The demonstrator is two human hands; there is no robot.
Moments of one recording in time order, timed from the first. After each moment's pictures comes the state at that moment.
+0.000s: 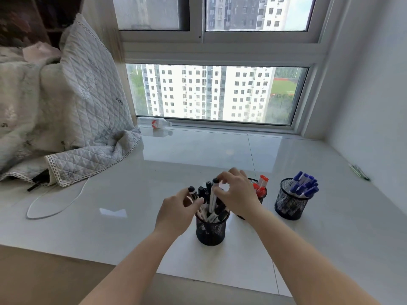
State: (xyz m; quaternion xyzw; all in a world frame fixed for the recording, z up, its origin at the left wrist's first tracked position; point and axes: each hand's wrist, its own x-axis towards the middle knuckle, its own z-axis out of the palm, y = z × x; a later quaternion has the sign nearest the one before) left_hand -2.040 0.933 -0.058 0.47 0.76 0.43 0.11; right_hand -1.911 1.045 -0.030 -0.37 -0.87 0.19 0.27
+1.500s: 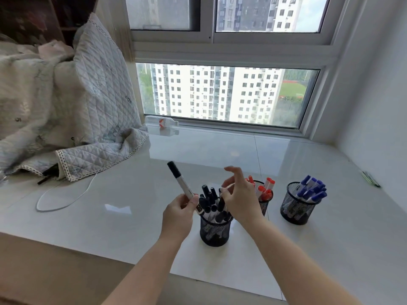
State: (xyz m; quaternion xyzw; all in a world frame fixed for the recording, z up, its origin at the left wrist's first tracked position) left_hand -2.030 0.929 -0.073 0.30 0.69 0.62 0.23; right_hand -1.916 1.034 -0.042 -0.35 -0.82 0.28 0.36
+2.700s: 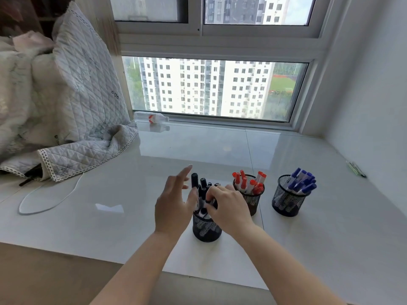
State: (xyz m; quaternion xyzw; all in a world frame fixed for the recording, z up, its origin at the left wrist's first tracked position) left_hand -2.030 0.939 -0.066 0.49 0.72 0.48 -0.07; right_hand -1.909 1.015 -0.060 -0.33 -0.90 0.11 0.25
